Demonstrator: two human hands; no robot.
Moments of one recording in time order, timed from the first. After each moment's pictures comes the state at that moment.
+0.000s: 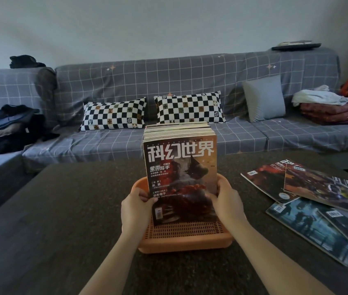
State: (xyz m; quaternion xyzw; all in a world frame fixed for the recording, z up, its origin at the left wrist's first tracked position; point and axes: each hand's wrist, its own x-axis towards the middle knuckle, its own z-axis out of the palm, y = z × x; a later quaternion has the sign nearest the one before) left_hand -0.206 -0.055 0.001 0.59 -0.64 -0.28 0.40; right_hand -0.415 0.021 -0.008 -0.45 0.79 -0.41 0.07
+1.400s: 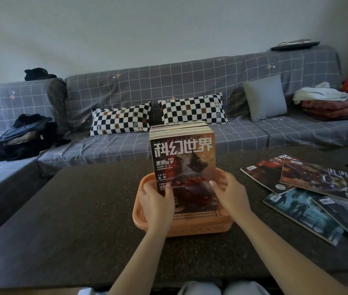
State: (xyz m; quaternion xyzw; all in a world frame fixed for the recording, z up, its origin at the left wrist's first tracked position) left_hand -0.229 0.011 0.027 0.58 -0.59 -0.32 0.45; right_hand -0.406 0.061 0.015 -0.44 0.75 -0.48 0.11
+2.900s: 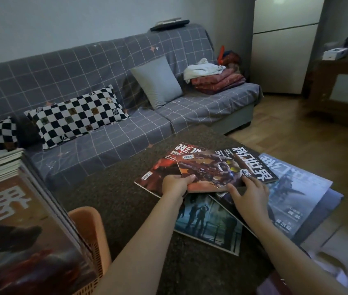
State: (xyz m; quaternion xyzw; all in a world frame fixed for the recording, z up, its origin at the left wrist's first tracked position) left_hand -0.631 0.023 -0.028 0.49 -0.63 -0.59 0.13; right_hand -0.690 0.183 -0.072 -0.09 0.91 -0.41 0.02
